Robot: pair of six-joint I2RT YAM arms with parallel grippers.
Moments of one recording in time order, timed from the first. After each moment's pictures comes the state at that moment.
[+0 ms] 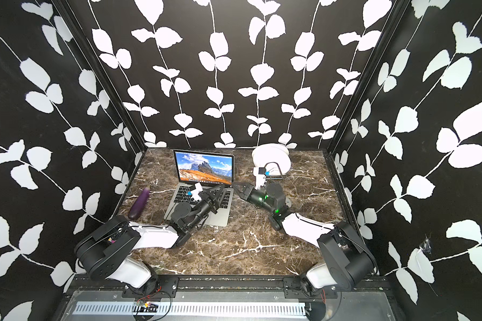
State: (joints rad) left arm -0.76 1.52 0.43 1.24 -0.01 -1.70; right arm 0.61 1.42 0.63 0.80 -0.45 1.07
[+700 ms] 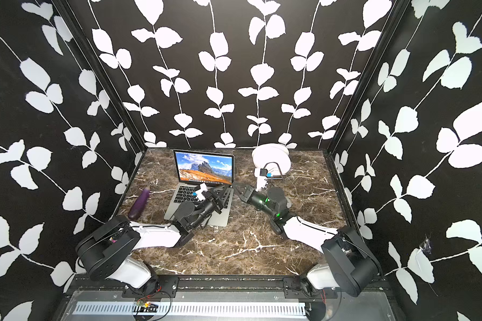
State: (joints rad) left arm -0.80 1.52 0.48 1.19 0.01 -1.79; right arm 0.63 1.39 0.61 0.83 -0.39 1.04
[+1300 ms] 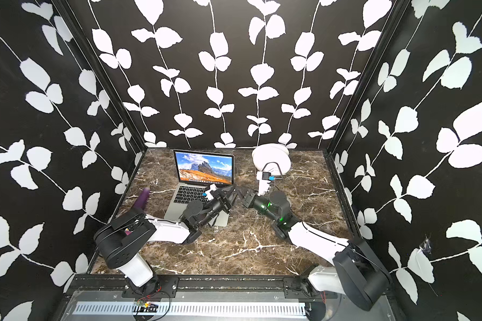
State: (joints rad) left arm -0.84 1.67 0.56 1.28 0.03 -1.93; right arm 0.66 1.24 0.56 0.68 -0.30 0.84
